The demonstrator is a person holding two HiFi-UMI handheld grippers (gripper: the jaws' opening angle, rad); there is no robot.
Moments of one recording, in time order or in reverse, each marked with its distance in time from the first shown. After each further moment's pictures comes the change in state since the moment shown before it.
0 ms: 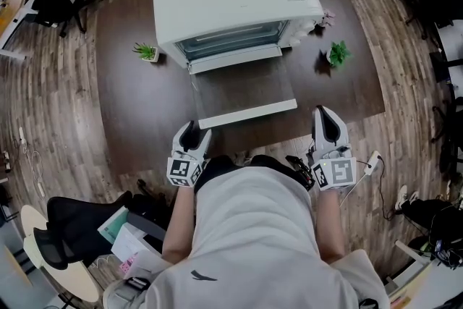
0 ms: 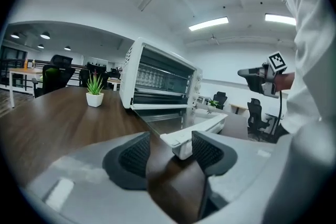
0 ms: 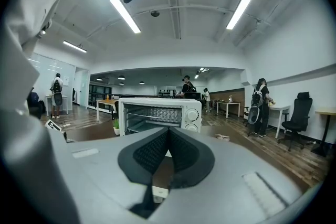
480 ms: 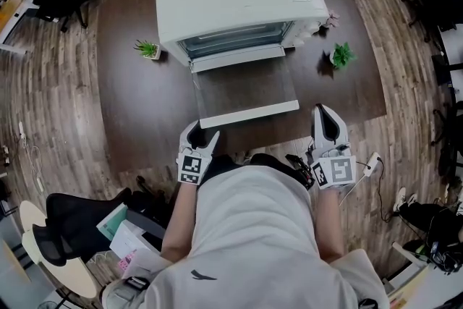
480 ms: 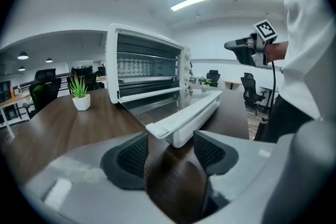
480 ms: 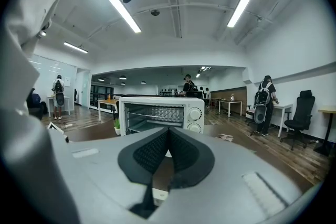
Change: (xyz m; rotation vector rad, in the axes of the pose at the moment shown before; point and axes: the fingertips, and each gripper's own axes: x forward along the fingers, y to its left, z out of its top) left arm 0.018 -0.013 -0.028 0.210 0.182 -0.017; right arm 0.014 0.002 -0.003 0.006 0.009 0.019
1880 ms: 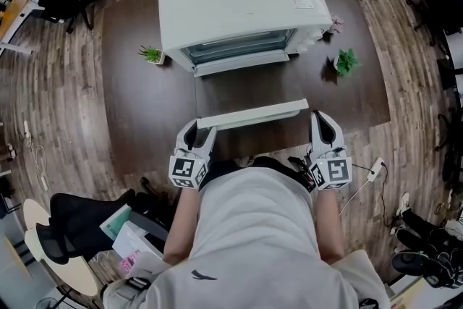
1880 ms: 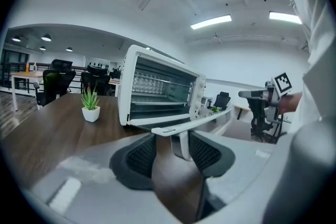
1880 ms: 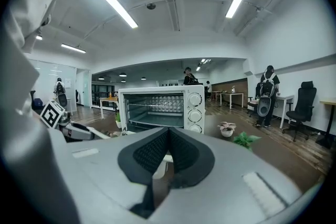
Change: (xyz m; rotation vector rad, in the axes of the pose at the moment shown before) left arm -0.019 0.023 0.081 -0.215 -0.160 0.044; right arm 0.011 -0.006 -0.041 0.047 0.064 0.021
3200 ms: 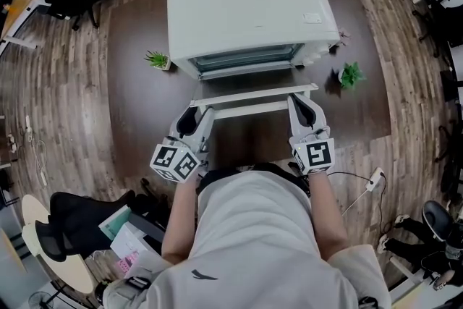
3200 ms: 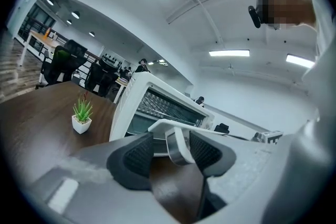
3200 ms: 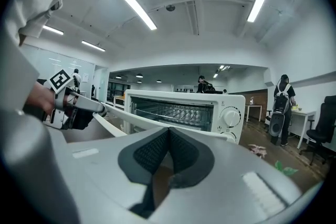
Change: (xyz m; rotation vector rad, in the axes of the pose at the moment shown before) left arm 0.014 0.027 0.108 -0.317 -0.182 -0.044; right arm 0.096 0.048 0.032 -0.141 -0.055 0.157
